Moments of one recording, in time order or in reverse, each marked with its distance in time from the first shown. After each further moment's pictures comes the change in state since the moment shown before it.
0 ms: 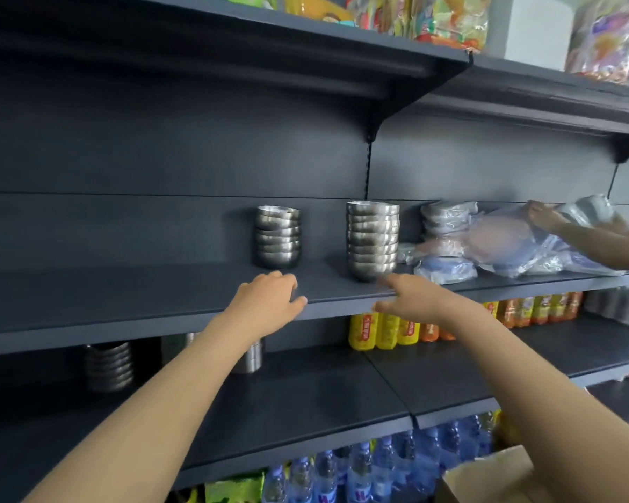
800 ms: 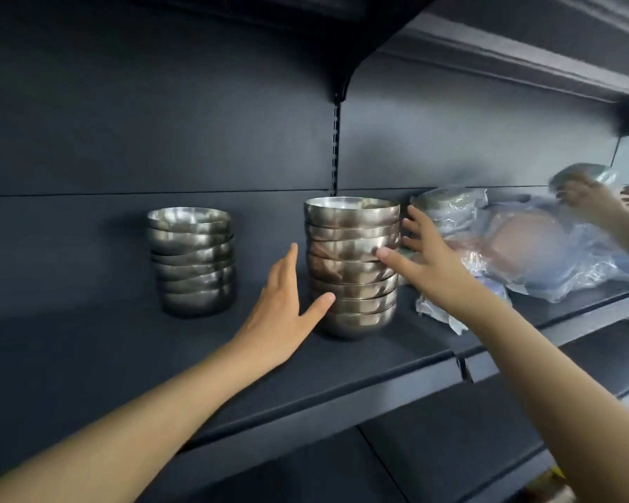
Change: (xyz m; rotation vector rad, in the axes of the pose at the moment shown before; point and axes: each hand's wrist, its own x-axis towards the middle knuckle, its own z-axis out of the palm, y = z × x) left_hand 0.244 0.023 0.114 -0.621 0.113 0.154; right_hand 0.212 0.127 0.001 0.694 0.453 -0.036
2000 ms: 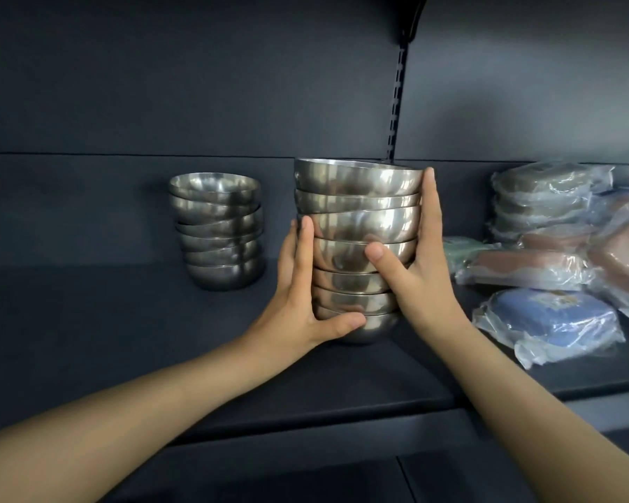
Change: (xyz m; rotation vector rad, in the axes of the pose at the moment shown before) left_hand 0.014 -0.015 0.026 -0.129 0.163 0.116; right_hand 0.038 0.034 0.068 0.430 -0.015 -0.351
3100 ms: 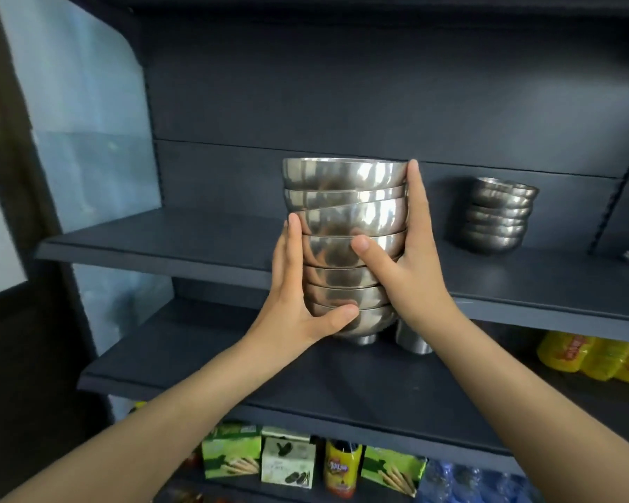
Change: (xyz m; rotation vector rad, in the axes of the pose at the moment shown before) left_hand -0.361 0.057 -0.379 0.118 0.298 -0.154; right_hand -0.167 -0.314 0.373 0.166 -0.236 -0.100
